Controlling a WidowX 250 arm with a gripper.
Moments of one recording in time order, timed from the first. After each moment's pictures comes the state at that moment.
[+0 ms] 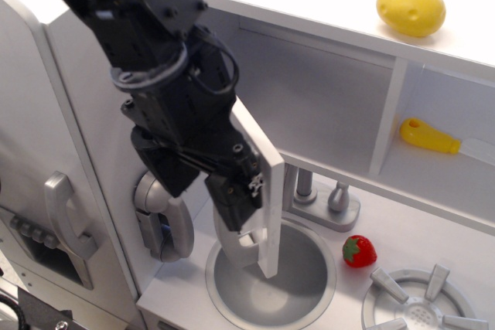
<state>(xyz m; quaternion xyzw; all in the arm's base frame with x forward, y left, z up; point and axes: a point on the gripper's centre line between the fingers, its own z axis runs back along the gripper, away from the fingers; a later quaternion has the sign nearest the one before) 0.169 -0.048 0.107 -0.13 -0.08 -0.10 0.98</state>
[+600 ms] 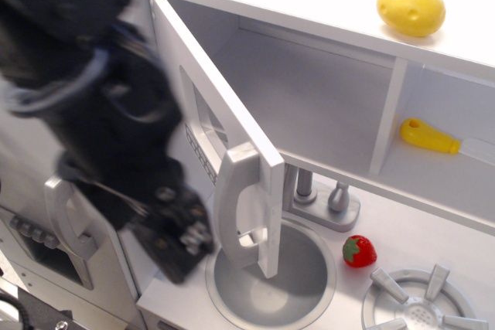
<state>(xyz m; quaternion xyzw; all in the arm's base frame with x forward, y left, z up) 0.122 -0.034 0.134 -0.10 -0.10 -0.10 0.98</state>
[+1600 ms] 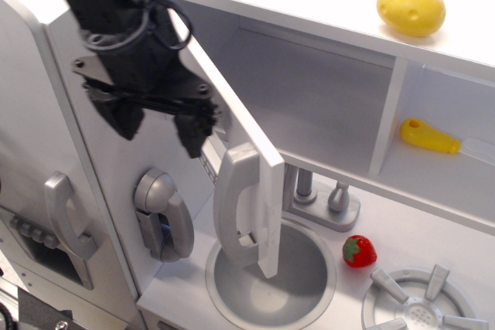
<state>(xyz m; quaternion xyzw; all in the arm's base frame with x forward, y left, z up) 0.214 0.021 0.096 -0.02 -0.13 0.06 0.99</state>
